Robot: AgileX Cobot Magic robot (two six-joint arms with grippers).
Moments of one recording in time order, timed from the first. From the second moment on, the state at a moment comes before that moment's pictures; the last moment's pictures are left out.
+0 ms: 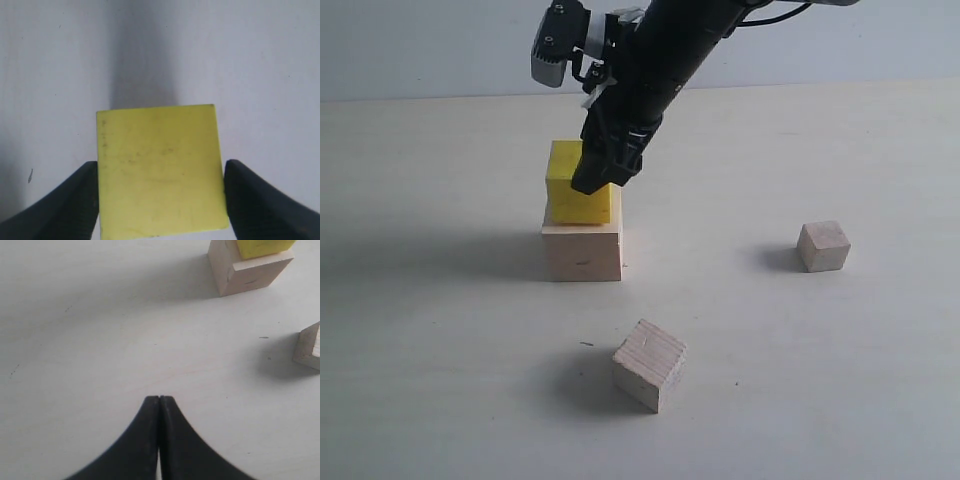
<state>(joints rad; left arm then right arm) -0.65 0.91 -0.90 0.22 1.13 -0.39 0.55 2.08 -1.72 0.49 0.97 -1.17</state>
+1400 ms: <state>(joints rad) -0.65 0.91 -0.90 0.22 1.13 -0.39 0.55 2.08 -1.72 0.51 0.97 -1.17</state>
